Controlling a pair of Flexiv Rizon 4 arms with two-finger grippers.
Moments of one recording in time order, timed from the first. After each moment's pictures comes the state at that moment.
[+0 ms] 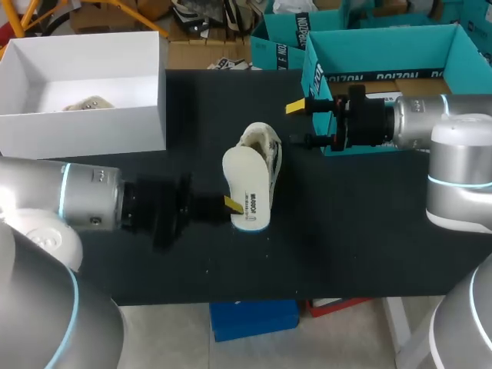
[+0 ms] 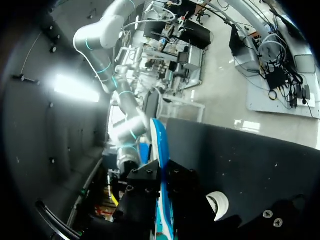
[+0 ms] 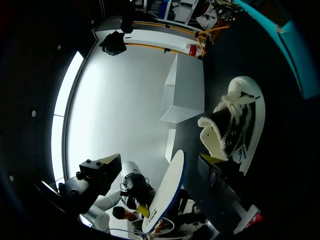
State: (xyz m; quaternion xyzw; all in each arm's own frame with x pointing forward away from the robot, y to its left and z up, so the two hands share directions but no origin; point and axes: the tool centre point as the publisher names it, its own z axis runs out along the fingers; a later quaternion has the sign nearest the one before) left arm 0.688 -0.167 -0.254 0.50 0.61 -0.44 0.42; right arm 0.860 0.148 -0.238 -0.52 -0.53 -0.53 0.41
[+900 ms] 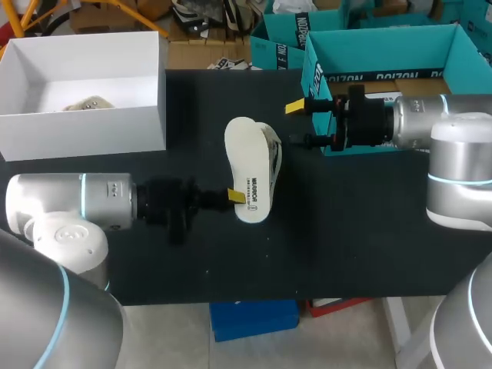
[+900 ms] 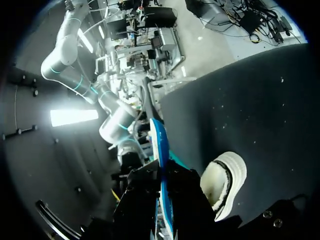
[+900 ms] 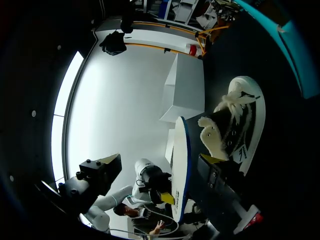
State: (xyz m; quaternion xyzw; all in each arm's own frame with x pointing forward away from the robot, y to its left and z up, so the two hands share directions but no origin) left arm 0.752 -0.173 -0.297 0.56 0.52 -0.35 0.54; right arm 0.861 0.148 -0.238 -0.52 -0.53 -0.53 0.41
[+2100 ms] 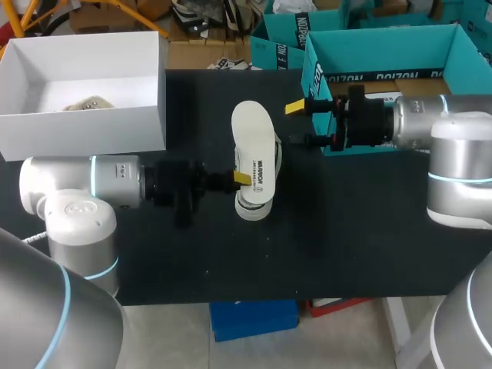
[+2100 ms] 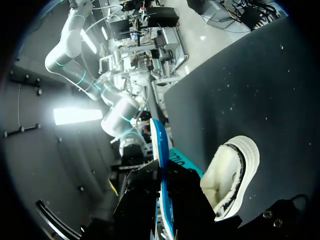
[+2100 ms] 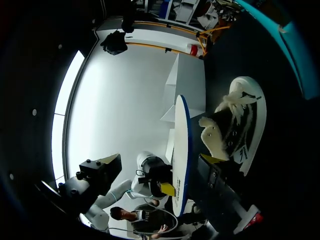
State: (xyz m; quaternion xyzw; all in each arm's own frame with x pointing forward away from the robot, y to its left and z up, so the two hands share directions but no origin) left arm 0.787 -0.183 -0.289 0.56 0.51 -0.36 0.54; right arm 0.860 0.149 -0.238 -0.51 -0.54 -0.53 0.41
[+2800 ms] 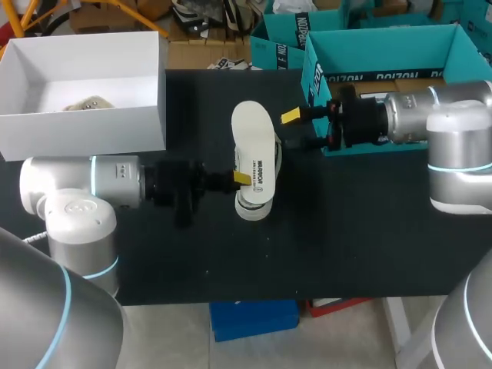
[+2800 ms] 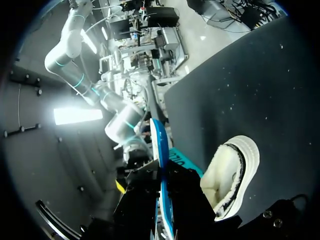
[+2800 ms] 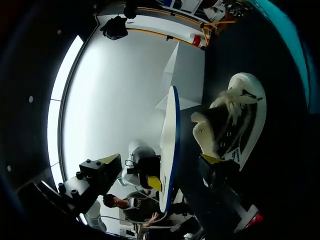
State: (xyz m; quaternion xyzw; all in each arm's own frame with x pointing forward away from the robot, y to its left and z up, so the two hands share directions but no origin) left arm 0.787 -0.184 -0.290 0.56 0.51 -0.36 0.54; right arm 0.860 0.154 -0.259 -0.48 -0.59 -0.50 0.42
